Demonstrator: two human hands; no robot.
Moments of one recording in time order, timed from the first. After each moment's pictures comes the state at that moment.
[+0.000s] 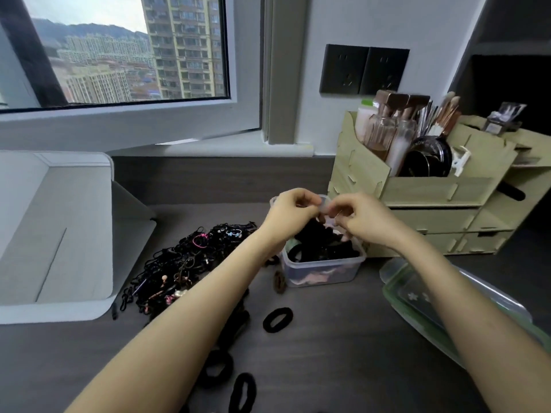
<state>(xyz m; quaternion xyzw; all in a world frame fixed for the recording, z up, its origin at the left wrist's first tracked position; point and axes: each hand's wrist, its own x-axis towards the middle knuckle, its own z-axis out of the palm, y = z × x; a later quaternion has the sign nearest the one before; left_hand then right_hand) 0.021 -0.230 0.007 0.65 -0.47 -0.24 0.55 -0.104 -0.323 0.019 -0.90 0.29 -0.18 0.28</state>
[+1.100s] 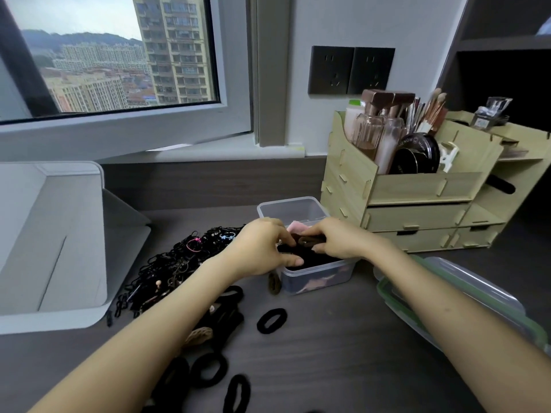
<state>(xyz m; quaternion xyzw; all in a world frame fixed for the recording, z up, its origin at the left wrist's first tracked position) 0.039 -0.193 -0.014 0.73 -0.64 -0.04 0.23 -0.092 -0.315 0.000 -0.95 0.27 0.04 0.12</state>
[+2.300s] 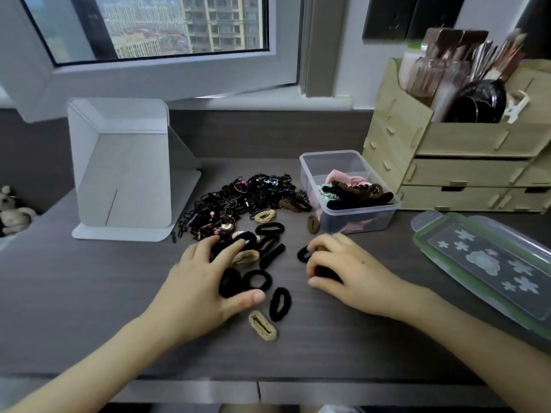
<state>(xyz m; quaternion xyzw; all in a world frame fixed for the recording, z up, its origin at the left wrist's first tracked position) 0.019 0.016 -0.062 0.87 -0.48 -0.05 0.14 -0.142 -0.190 -0.063 -0.98 0.07 -0.07 0.15</state>
